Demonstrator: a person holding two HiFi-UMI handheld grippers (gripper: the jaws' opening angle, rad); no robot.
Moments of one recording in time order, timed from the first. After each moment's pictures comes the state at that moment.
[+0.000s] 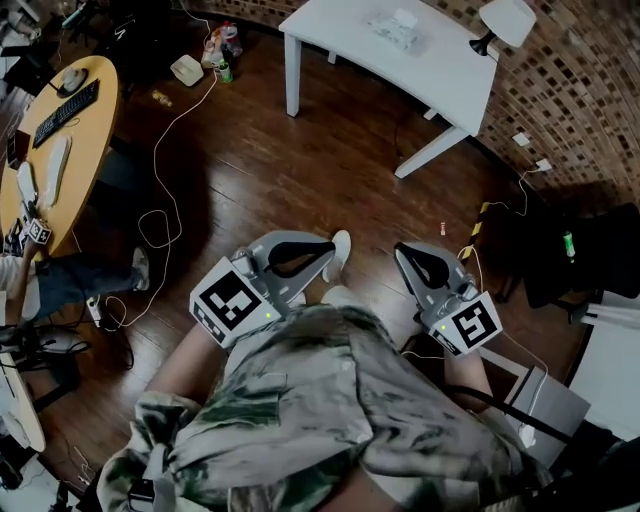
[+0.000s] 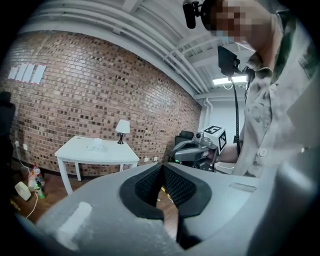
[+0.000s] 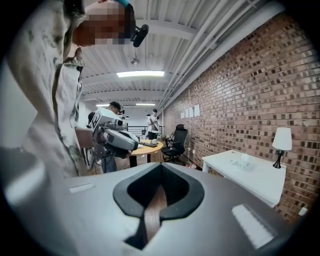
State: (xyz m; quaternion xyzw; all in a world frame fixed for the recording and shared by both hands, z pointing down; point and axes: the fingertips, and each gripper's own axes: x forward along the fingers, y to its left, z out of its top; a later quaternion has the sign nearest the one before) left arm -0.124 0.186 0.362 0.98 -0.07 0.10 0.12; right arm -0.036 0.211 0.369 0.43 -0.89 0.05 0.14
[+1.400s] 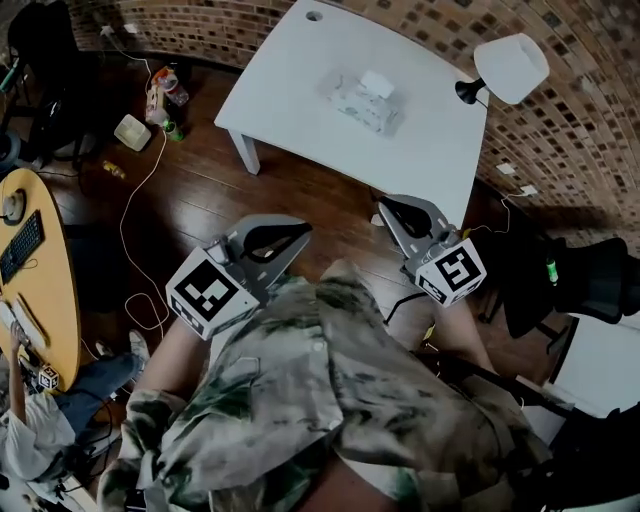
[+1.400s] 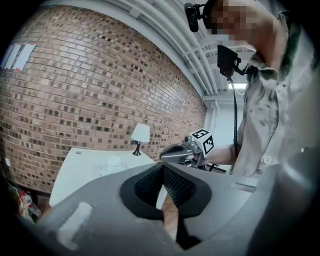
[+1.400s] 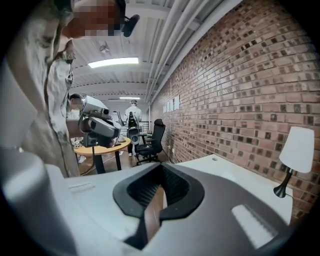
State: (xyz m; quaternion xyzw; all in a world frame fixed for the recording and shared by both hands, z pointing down) left arm 0.011 -0.225 0.368 0.98 -0.03 0.11 0.13; right arm 0.126 -0.226 0.411 0.47 -0.86 0.07 0.16
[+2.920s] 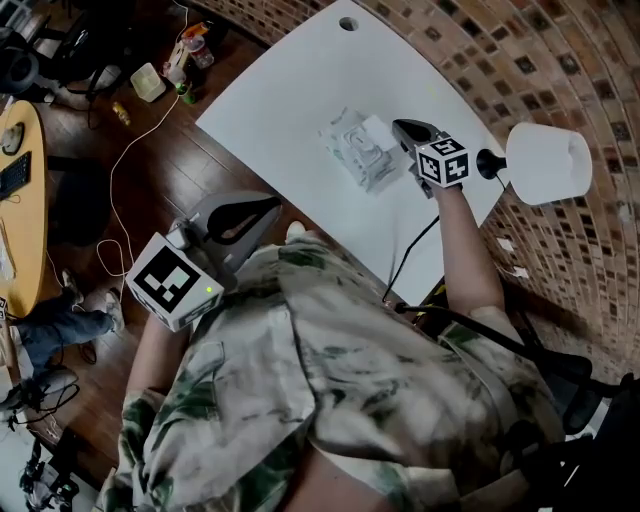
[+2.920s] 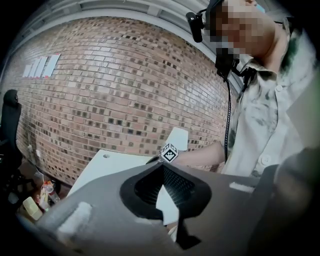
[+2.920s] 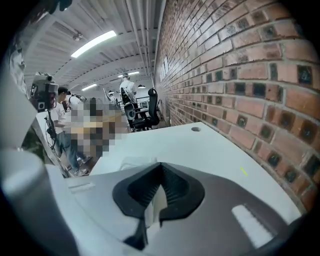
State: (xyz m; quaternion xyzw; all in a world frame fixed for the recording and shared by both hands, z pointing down) left arm 0.109 -0.371 0.377 0.95 -0.23 0.12 0.17; right arm 0.345 -0.540 0.609 0.37 -0.86 0.20 0.29
